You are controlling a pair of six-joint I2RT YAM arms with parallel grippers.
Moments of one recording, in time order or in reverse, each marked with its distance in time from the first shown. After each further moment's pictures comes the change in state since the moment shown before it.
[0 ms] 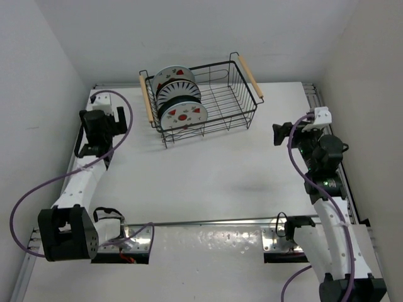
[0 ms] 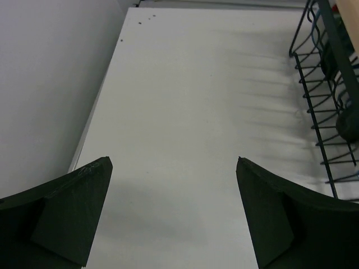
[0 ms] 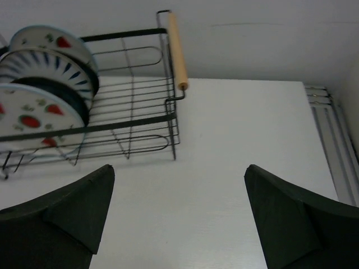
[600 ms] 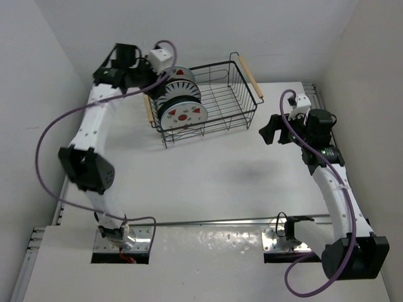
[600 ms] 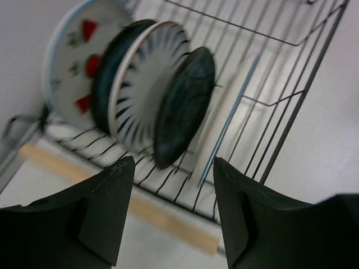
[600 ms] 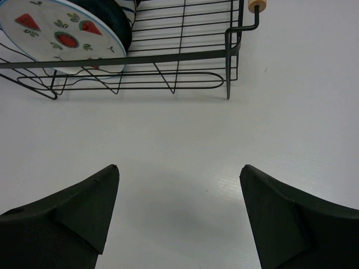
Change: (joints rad) left arm -0.217 0.599 1.191 -0.914 0.632 0.472; right arm 0.002 0.330 0.276 -0.333 -0.277 -0.034
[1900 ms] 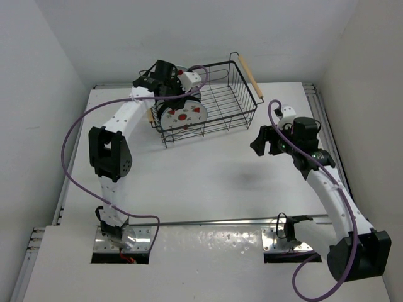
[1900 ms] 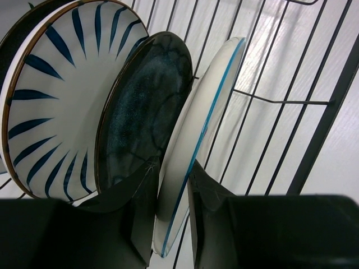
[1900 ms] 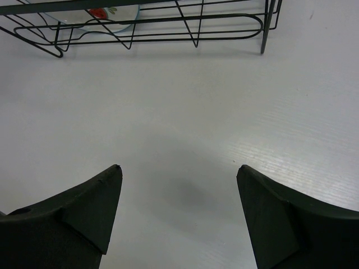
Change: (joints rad) left arm -0.187 0.285 0.022 0.043 -0.095 0.057; right arm 0.117 -0.003 -0.084 -0.051 0.044 0.045
